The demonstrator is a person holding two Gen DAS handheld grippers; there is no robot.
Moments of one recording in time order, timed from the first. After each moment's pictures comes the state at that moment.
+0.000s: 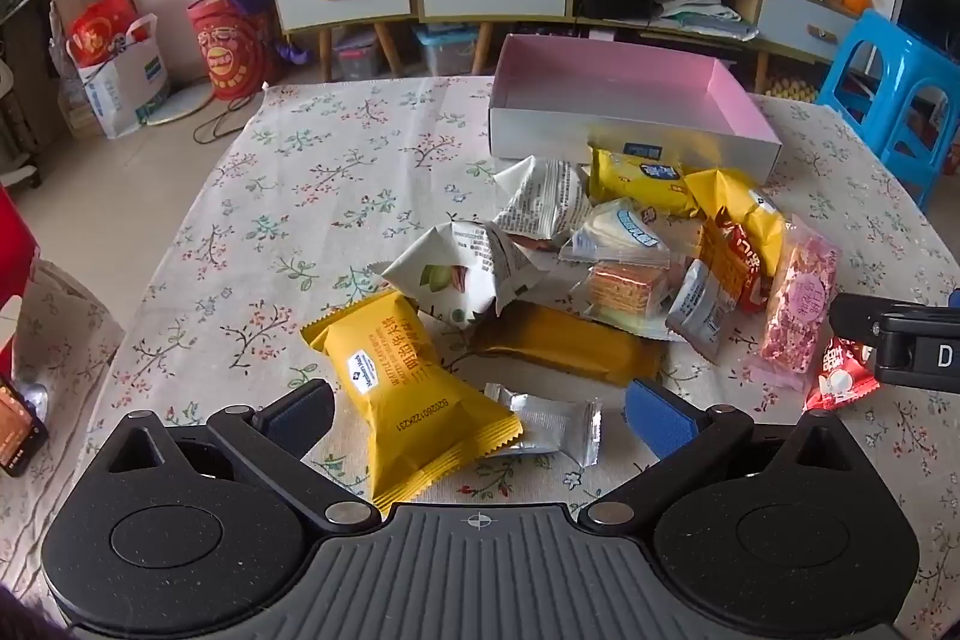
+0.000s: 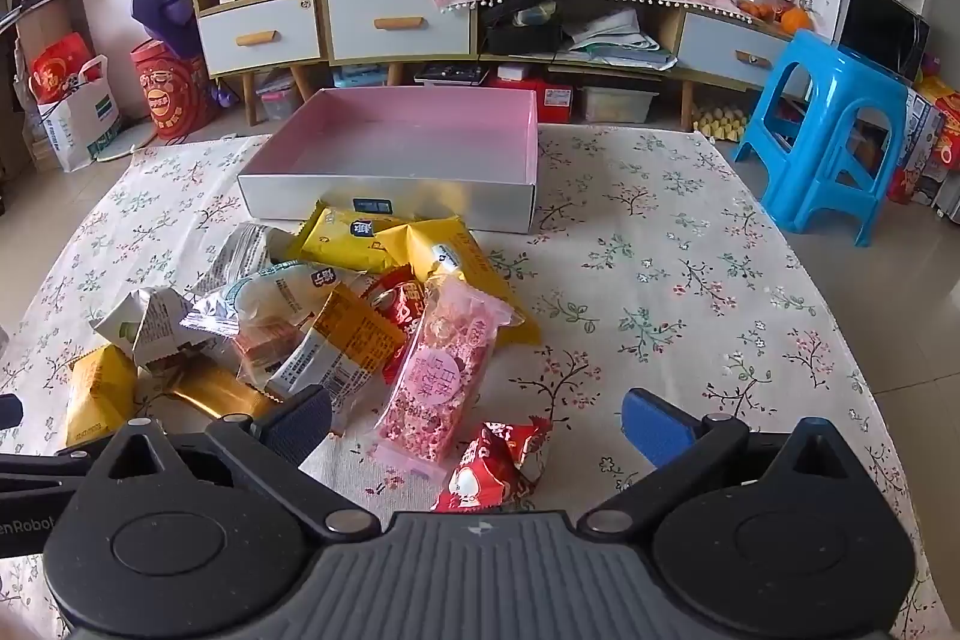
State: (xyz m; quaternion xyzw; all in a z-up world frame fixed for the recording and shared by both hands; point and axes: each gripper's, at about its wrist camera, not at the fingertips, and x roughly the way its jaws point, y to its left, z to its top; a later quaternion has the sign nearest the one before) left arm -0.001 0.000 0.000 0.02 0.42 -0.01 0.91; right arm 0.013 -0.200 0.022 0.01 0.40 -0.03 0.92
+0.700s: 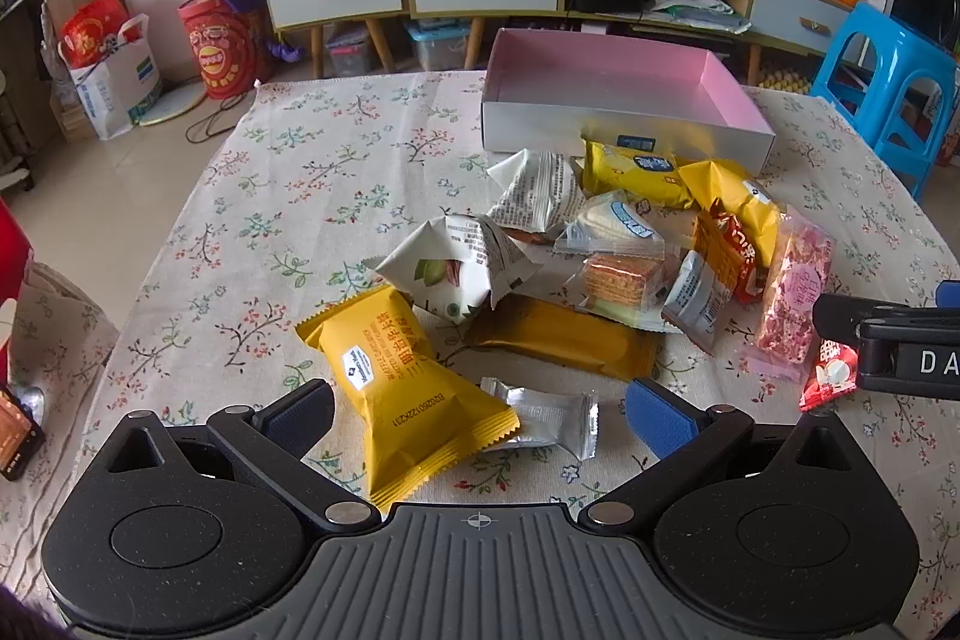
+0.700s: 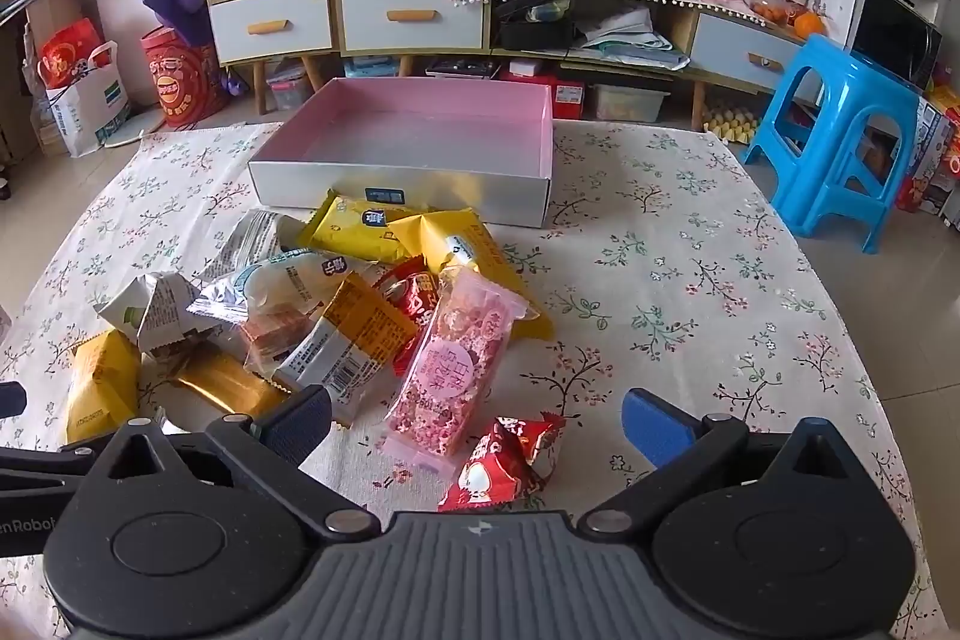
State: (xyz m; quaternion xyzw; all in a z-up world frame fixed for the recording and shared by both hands) left arm 0.000 0.000 -0.001 0.03 0.43 -0.02 0.90; right arm 0.016 -0.194 0.016 0.00 0.40 -0.02 0.91
